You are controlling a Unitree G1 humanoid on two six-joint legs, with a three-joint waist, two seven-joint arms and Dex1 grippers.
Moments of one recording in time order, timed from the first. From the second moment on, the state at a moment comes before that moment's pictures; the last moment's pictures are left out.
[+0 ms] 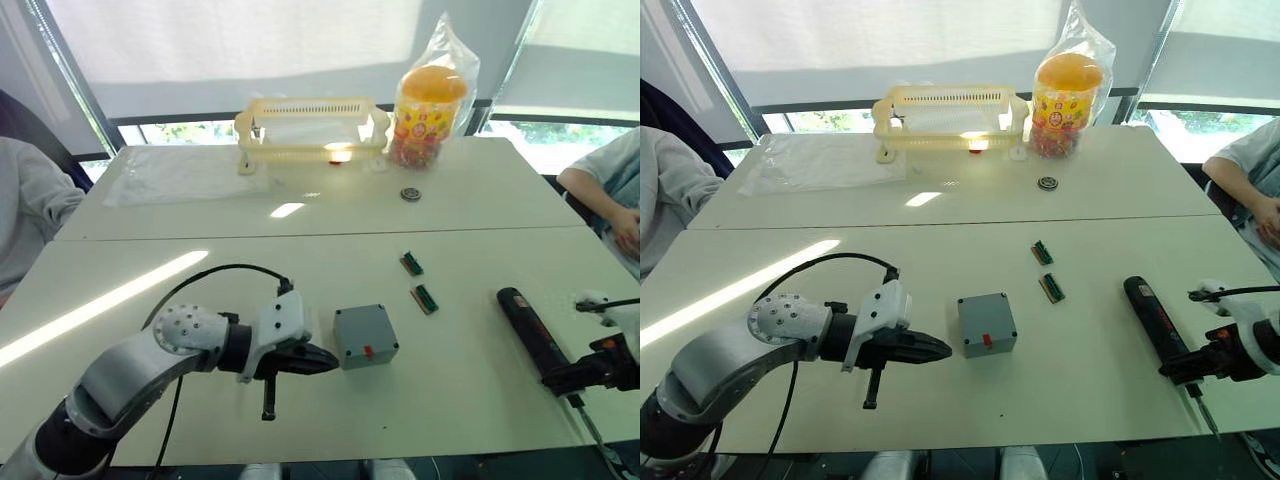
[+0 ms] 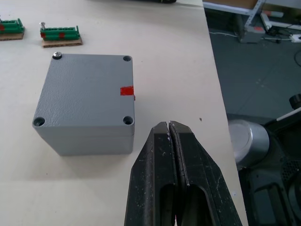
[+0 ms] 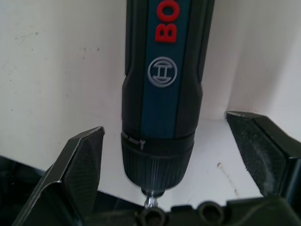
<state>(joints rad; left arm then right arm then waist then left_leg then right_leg) -0.37 0.76 -0.26 -0.70 -0.59 0.85 -0.88 -0.27 -1.39 0.11 0.21 0.44 1.11 1.20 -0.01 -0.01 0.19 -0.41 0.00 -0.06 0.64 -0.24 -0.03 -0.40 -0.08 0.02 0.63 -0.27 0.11</state>
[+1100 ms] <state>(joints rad) -0.37 0.83 -0.25 -0.58 -0.53 0.76 -0.96 -0.15 -1.14 -0.23 0.08 0.30 1.20 0.90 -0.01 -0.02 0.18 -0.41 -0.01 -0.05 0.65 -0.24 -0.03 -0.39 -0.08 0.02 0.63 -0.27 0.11</state>
